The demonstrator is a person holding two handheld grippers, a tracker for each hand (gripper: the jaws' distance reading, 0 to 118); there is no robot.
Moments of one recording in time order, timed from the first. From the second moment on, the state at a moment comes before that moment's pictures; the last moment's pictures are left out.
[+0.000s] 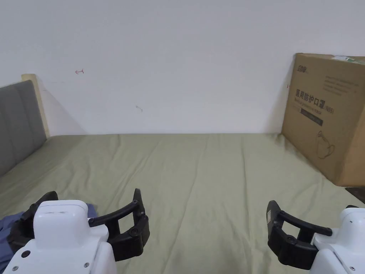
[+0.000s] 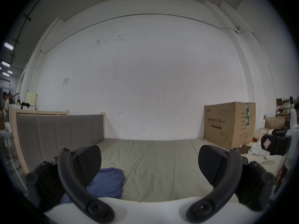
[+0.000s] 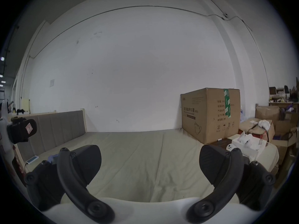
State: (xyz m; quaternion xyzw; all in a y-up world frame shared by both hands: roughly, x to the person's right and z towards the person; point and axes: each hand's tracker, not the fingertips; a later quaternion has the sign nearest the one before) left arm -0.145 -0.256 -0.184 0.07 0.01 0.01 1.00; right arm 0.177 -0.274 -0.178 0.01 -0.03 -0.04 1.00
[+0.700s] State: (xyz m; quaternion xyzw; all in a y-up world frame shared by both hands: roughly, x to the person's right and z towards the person) left arm -0.145 -0.246 -0.183 0.03 -0.01 0.00 1.00; right arm 0.180 -0.271 -0.172 0.02 -0.01 -0.04 1.00
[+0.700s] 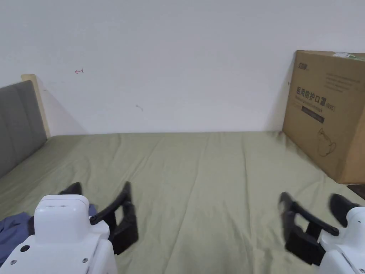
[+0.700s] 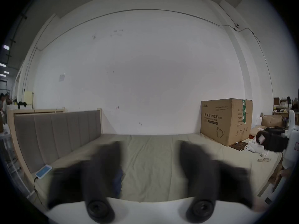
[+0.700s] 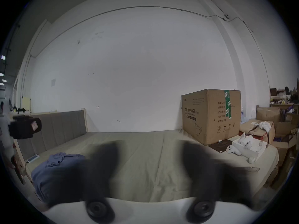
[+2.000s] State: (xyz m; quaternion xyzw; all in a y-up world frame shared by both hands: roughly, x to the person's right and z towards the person) left arm -0.395 -0.303 -0.321 -0.33 0.00 0.10 0.94; right arm 0.083 -0.273 -0.265 -0.13 0.17 -0.04 0.98
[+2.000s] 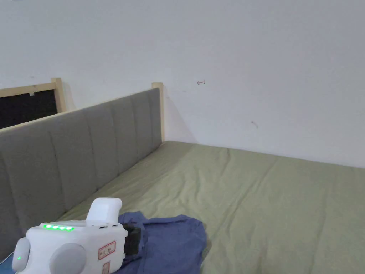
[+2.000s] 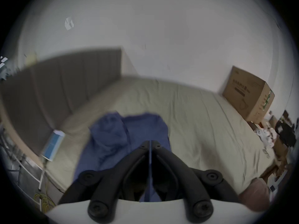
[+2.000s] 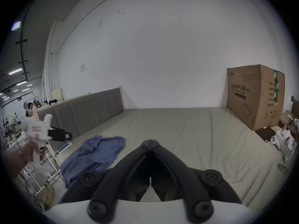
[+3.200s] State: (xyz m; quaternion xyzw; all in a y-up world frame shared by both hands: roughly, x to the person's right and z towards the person) left arm -0.375 -0.303 -0.352 -0.24 0.10 -0.08 0.96; right arm 0.134 -0.303 -0.287 -0.21 0.14 -0.05 0.97
